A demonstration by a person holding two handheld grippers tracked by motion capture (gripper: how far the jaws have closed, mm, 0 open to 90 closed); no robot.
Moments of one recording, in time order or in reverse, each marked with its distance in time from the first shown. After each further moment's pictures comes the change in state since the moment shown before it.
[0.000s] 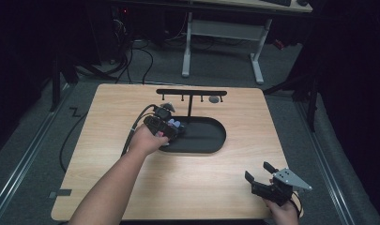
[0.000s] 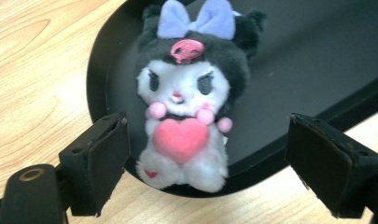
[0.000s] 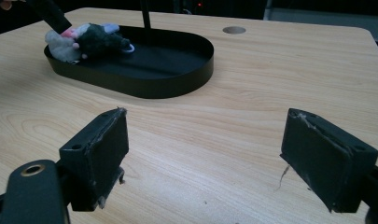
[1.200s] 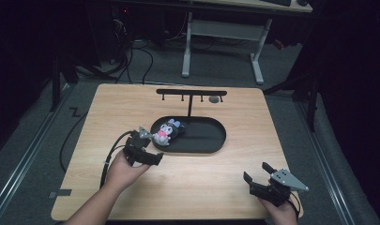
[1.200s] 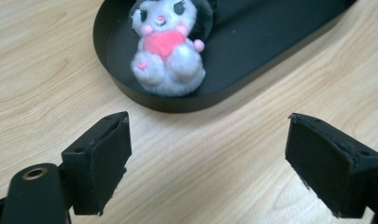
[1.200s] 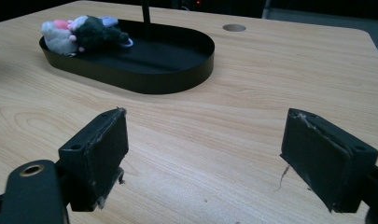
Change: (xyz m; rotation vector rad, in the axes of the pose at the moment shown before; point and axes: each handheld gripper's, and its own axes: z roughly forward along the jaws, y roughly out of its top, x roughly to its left) left arm -0.001 -0.124 -0.032 -0.343 -0.032 0.093; right arm 0.004 -0.003 0.003 0.008 -0.017 -0.030
